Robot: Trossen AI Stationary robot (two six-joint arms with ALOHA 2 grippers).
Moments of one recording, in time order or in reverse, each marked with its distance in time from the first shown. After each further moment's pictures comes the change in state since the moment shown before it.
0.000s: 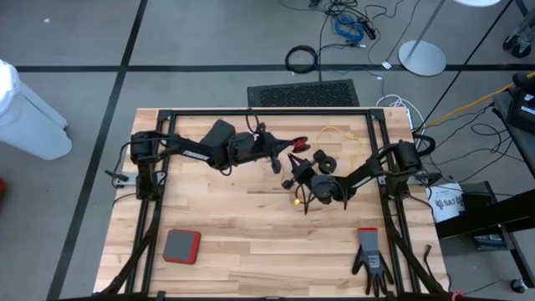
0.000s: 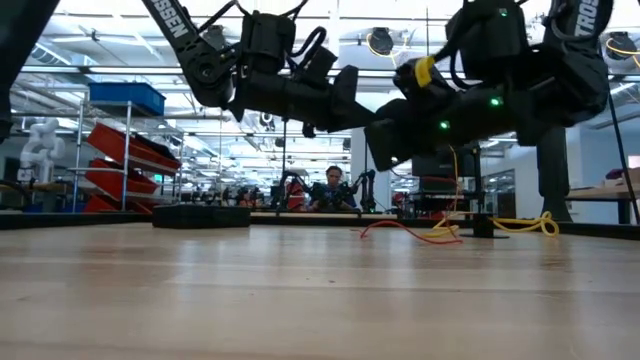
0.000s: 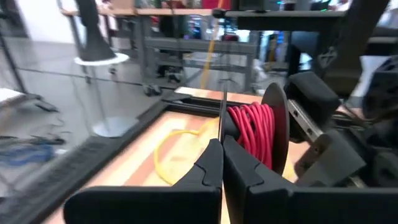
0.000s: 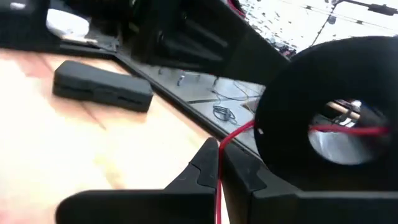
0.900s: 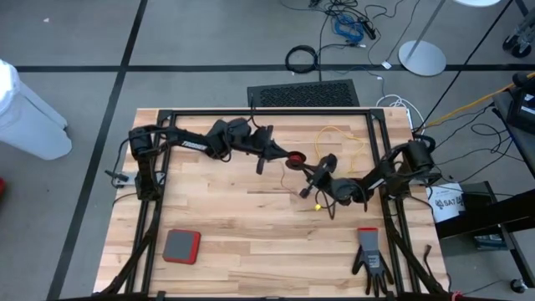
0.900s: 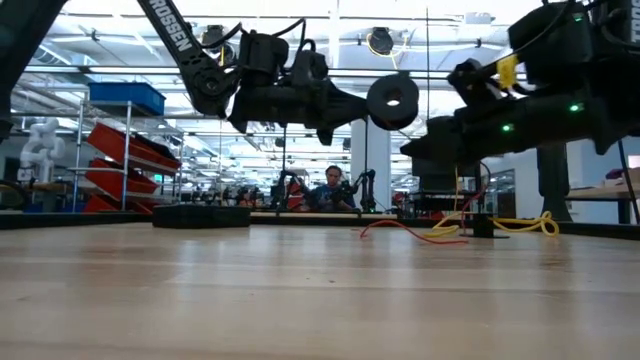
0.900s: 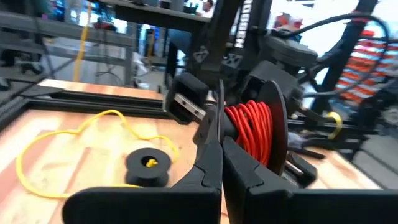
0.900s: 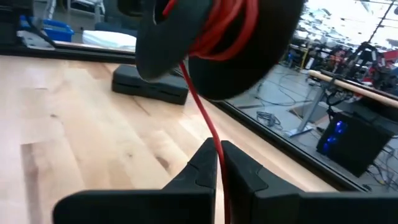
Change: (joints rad) left arm 0.141 0.000 -0.009 0.006 0.695 -0.124; right arm 0.058 -0.103 -0.260 0.156 -0.142 0.103
